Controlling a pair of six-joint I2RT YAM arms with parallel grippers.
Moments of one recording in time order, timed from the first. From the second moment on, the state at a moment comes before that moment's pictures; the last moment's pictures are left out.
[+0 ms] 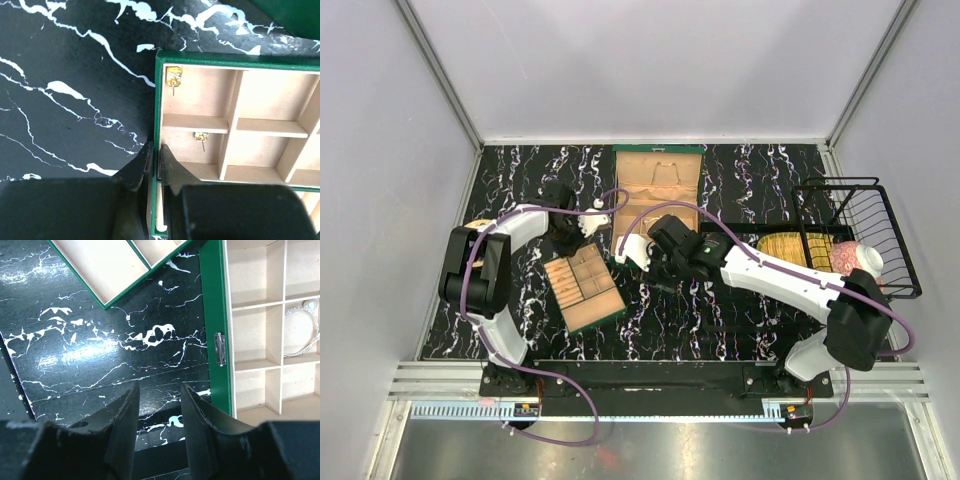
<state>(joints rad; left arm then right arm) -0.21 1.77 1.11 -0.61 0.27 0.84 0.94 1.50 1.14 -0.54 -0.14 -0.44</state>
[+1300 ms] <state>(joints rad) -0.12 1.60 0.92 -0.62 0.19 0.31 0.94 1.53 1.12 -0.52 -0.26 -0.35</state>
